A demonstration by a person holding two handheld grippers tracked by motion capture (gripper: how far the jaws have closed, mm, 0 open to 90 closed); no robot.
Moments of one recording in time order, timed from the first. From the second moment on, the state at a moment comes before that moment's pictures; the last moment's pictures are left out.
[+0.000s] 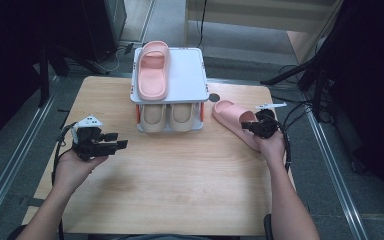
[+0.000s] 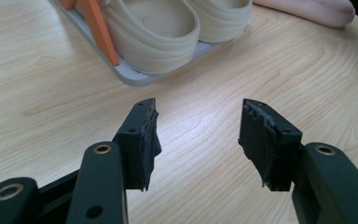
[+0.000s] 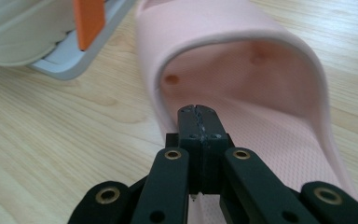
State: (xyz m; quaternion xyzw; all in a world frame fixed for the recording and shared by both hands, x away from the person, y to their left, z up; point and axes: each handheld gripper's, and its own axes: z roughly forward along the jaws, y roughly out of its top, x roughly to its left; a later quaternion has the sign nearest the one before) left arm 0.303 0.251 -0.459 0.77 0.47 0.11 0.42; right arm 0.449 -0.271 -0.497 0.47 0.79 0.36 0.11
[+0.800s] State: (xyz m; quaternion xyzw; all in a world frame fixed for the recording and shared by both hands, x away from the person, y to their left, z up) left arm 0.315 0.243 -0.462 0.78 0.45 0.10 0.41; right arm 0.443 -0.232 -0.494 0.49 0.78 0.37 0.10
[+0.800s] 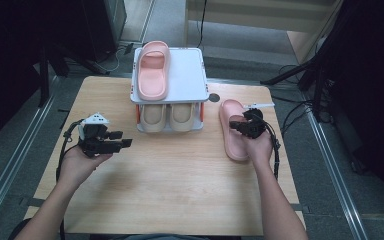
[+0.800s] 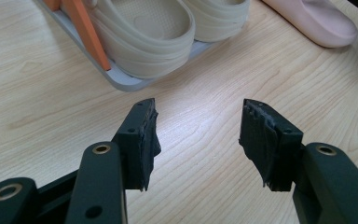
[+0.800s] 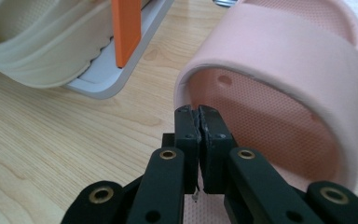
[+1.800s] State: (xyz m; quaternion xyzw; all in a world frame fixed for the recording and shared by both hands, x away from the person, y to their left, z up) left arm 0.314 0.244 -0.464 0.78 0.46 0.10 0.41; right arm 0.436 -0.288 -0.497 0.54 0.73 0.39 0.16
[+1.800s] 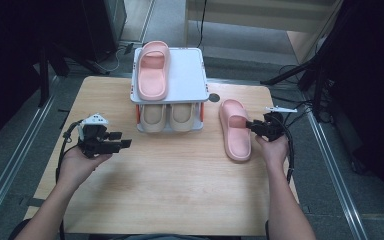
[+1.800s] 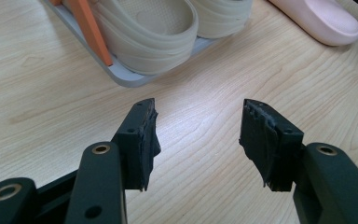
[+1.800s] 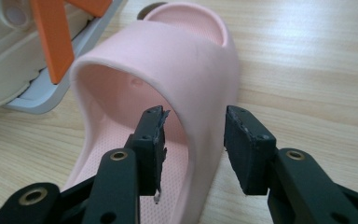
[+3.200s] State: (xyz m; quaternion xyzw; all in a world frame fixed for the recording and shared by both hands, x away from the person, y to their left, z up) left arm 0.308 0.251 -0.470 0.78 0.47 0.10 0.40; right arm 0.455 -0.269 -0.495 0.58 0.72 0.35 0.15
